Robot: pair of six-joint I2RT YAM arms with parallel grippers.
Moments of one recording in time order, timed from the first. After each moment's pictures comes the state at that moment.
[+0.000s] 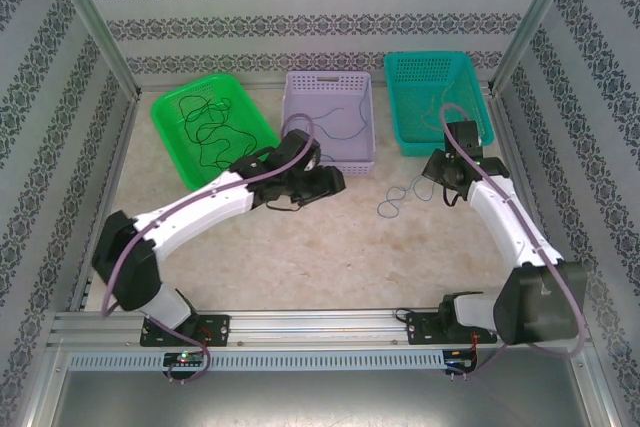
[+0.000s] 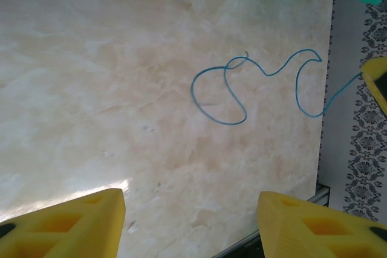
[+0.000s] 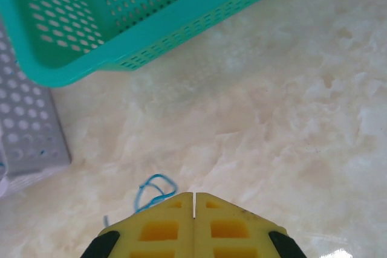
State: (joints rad) left arm -0.75 1.61 1.33 -0.57 0.20 -0.99; right arm 0.07 1.27 1.00 -0.69 0.11 0.55
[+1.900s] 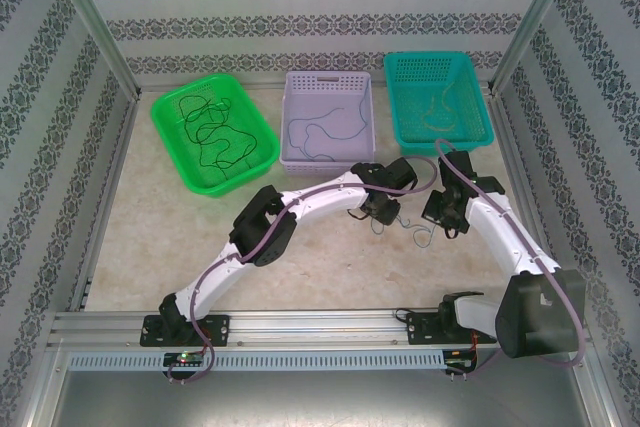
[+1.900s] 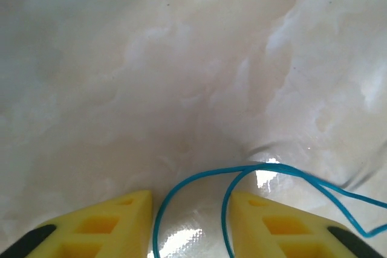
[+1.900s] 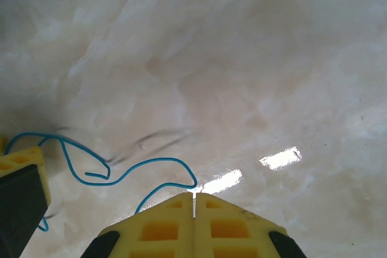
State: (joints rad) left arm -0.95 2.48 2.14 -0.87 -0.03 -0.36; right arm 0.06 1.22 0.83 -0.91 0.05 0.55
